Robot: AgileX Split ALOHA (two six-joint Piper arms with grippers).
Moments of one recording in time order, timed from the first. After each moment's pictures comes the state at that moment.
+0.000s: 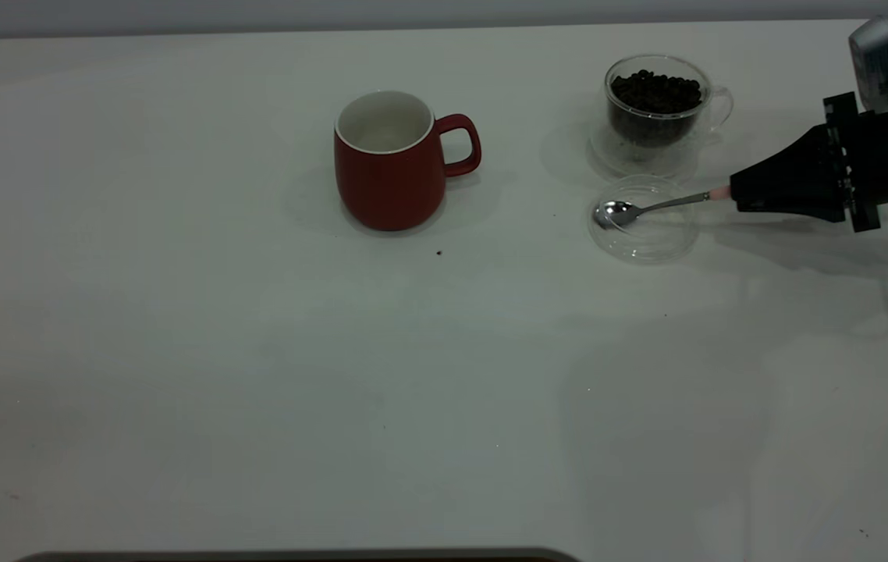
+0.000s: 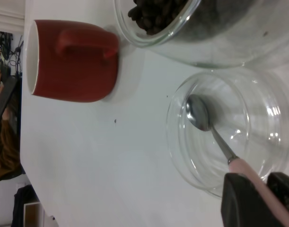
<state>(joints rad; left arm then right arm) -0.08 -0.02 -0.49 -0.08 1.15 0.09 -0.29 2.62 -1.37 1.37 1.06 -1.41</state>
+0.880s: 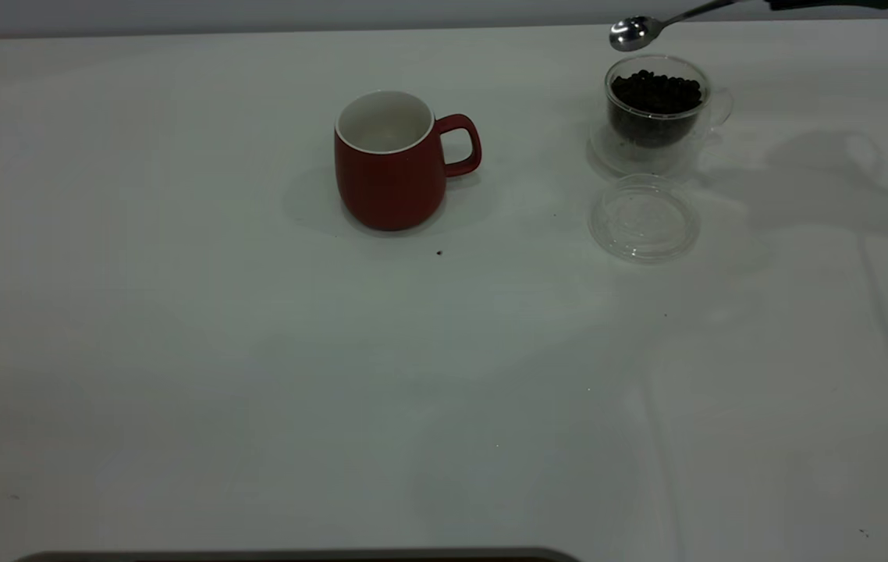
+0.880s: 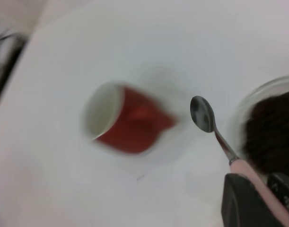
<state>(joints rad) -0.08 -0.02 -0.49 -0.08 1.15 0.09 -0.22 2.26 -1.38 1.33 0.96 -1.39</state>
